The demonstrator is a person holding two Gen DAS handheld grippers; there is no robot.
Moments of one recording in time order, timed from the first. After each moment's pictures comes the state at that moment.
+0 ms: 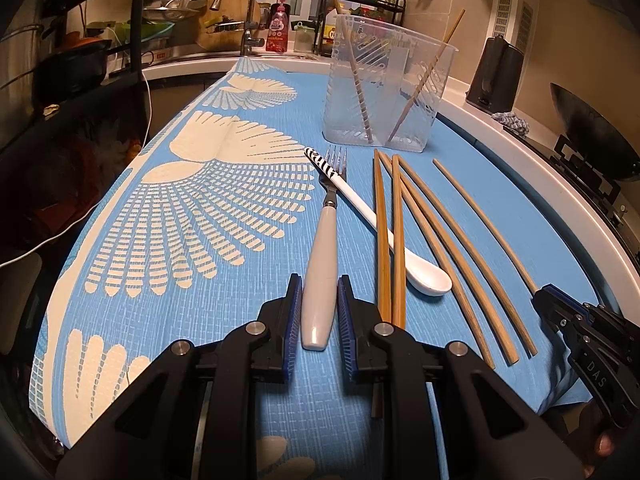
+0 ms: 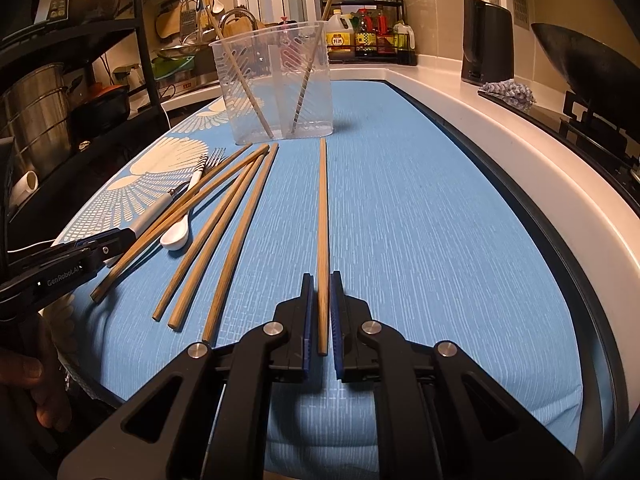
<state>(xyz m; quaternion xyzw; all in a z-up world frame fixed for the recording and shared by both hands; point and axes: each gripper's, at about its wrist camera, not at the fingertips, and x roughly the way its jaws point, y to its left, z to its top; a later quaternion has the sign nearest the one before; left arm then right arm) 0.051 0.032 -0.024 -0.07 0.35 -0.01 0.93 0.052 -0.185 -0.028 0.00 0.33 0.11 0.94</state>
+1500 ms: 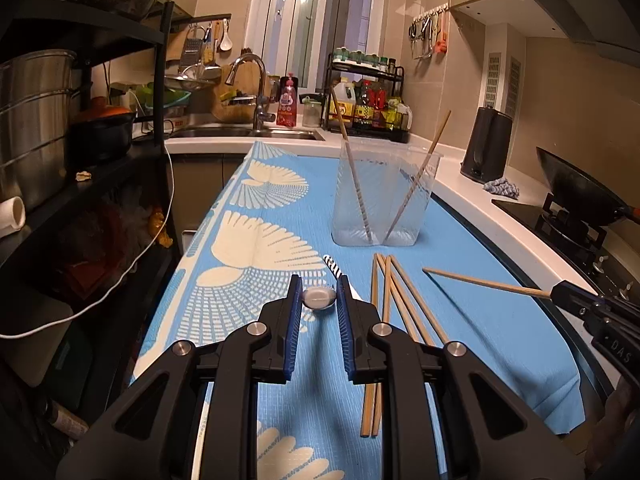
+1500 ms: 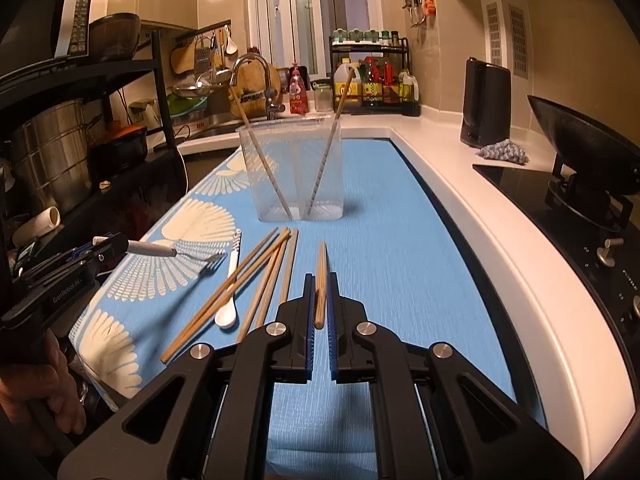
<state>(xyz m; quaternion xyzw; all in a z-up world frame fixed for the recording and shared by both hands) 0.021 0.047 0.058 -0.06 0.23 0.01 0.97 0.030 -0.187 0.067 0.00 0.26 0.12 0.96</state>
